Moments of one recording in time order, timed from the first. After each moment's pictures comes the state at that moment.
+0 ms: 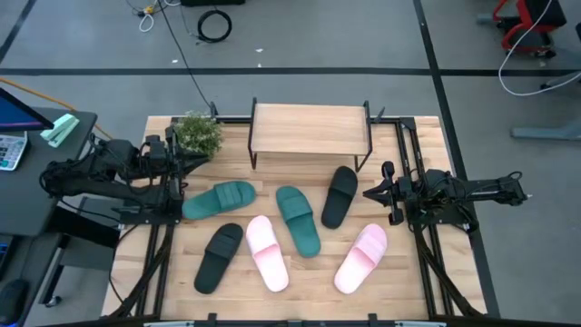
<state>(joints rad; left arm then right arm) -0.08 0.43 0.79 -0.37 -0.30 0.00 0.05 0.06 0.05 0.04 0.00 0.00</state>
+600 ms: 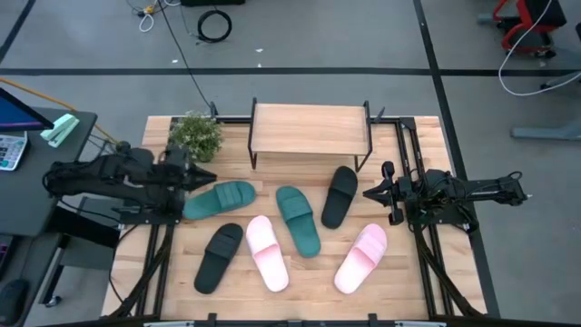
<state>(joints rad) -0.08 0.45 0.68 -0.47 -0.15 -0.28 0.05 0.06 0.05 0.04 0.00 0.00</state>
